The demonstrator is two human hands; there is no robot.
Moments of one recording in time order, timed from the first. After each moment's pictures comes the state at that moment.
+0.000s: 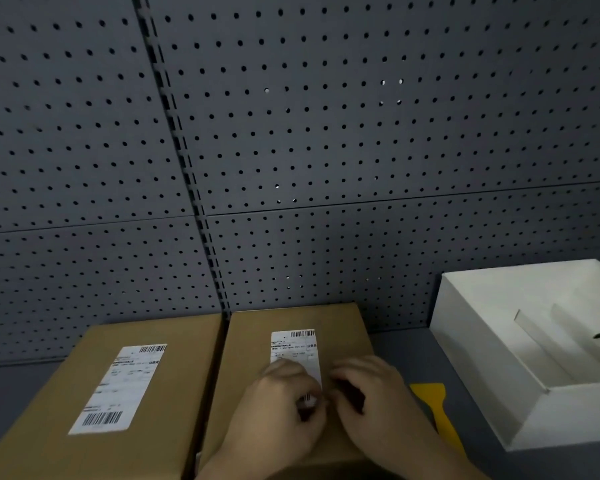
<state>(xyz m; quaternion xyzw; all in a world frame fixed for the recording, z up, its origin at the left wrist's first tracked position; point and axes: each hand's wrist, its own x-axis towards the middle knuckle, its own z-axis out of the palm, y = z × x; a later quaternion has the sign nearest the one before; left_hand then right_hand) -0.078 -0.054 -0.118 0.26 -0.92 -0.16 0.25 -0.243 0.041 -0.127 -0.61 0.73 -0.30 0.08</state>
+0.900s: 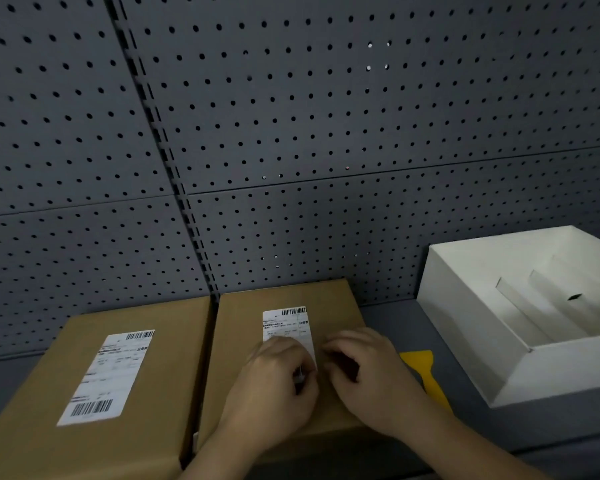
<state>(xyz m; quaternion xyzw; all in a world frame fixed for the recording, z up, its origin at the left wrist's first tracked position) -0.073 -0.053 -0.110 0.25 -0.93 -0.18 0.21 -0.242 0.044 -0.130 -0.60 0.73 -0.31 0.07</state>
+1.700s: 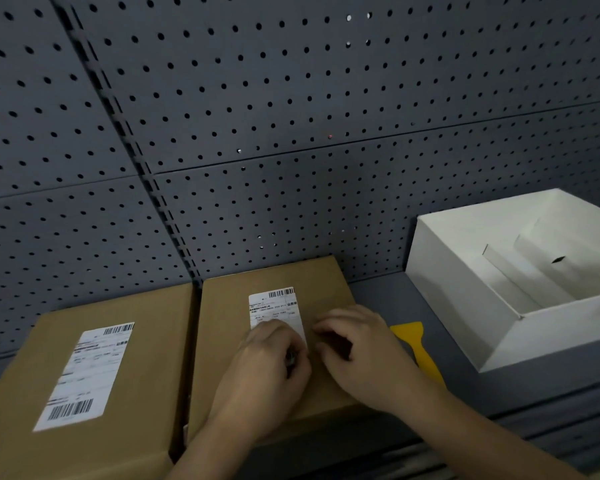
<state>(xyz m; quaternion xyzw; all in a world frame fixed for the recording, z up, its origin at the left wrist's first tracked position) -0.075 -0.049 -0.109 0.28 -0.92 -0.19 0.18 -0.240 0.045 -0.129 -0.59 0.73 -0.32 0.07</state>
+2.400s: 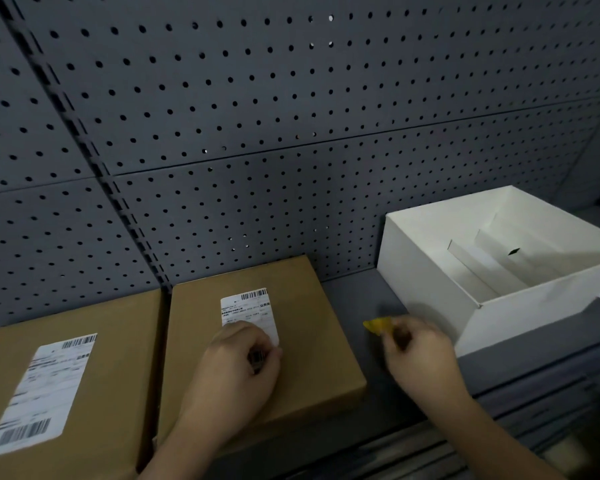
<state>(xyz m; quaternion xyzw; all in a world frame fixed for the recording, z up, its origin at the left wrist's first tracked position) -0.075 -0.049 -0.102 0.31 -0.90 -0.22 0.21 -0.294 0.106 -0.165 -0.30 0.89 -0.36 0.01</state>
